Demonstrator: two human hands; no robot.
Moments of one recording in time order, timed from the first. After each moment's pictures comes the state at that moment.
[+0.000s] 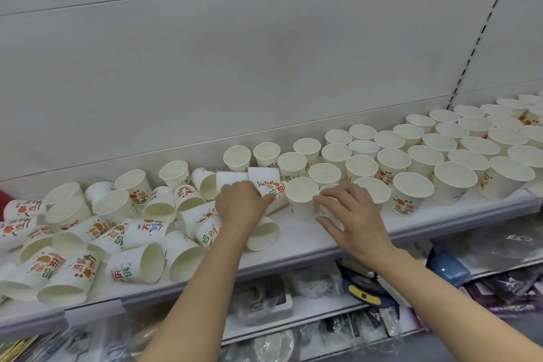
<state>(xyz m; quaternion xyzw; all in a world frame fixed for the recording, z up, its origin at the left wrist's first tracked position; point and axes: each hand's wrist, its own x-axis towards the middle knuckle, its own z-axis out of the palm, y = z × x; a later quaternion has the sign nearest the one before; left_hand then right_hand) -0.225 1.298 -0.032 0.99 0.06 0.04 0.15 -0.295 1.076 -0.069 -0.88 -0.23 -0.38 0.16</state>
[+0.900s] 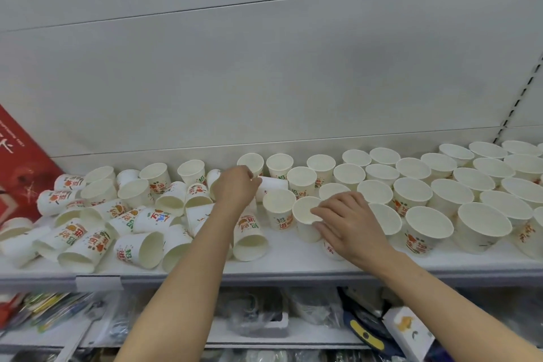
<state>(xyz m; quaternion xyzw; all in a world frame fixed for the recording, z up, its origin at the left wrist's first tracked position) -0.193 1.304 -0.009 0.97 0.12 0.08 0.18 -0.250 1.054 -0.063 -0.85 -0.36 -0.36 0.13</state>
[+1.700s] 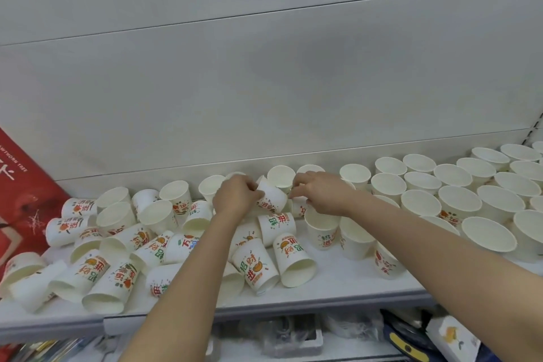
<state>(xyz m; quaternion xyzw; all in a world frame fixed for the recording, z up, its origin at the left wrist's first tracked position) -0.161 1.392 -0.007 0.96 0.08 0.04 0.25 -0.144 1.177 -0.008 -0.93 -0.37 -0.04 -0.04</state>
